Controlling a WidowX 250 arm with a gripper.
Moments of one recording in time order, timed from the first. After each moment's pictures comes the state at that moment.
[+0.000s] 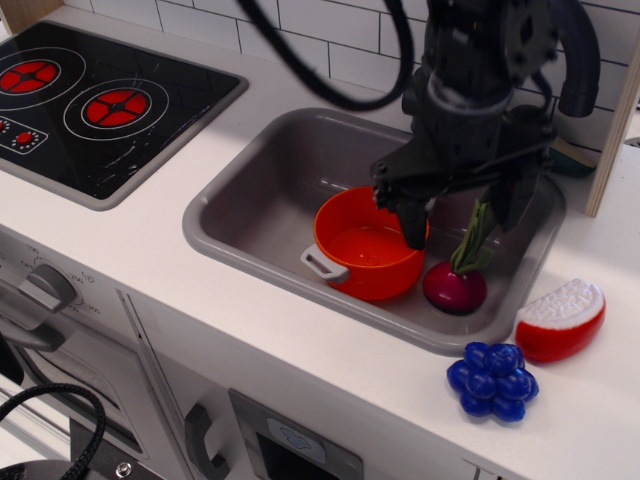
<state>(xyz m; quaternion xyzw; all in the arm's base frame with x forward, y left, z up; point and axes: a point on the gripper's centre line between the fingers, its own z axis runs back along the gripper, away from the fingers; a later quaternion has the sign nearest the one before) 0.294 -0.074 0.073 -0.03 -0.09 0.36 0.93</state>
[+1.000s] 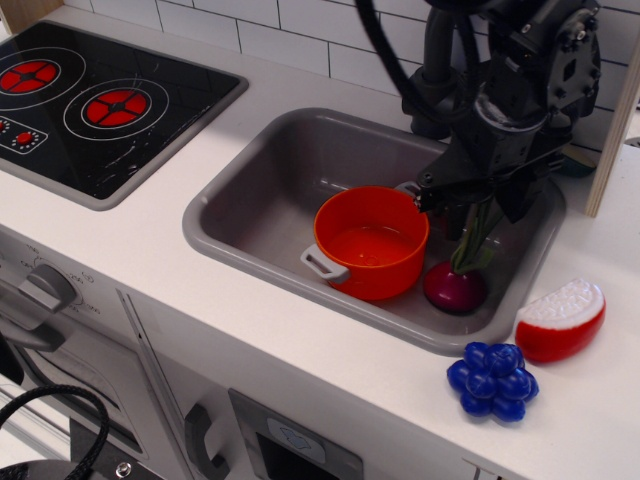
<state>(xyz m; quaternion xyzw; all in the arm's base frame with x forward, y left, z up) 0.334 -0.077 0.041 0.01 -0.13 0.43 0.89</state>
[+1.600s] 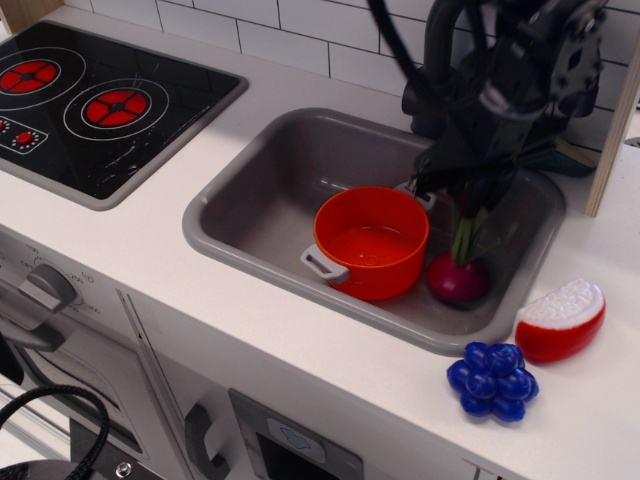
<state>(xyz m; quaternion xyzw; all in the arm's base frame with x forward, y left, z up) 0.339 -0.072 0.052 0.03 -0.14 0.43 0.89</state>
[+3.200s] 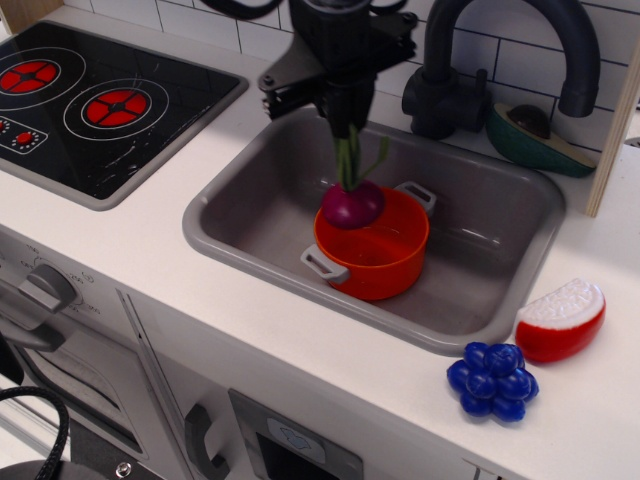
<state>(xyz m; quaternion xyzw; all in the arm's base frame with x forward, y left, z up) 0.316 0.020 0.101 0.00 -0.17 0.48 0.86</state>
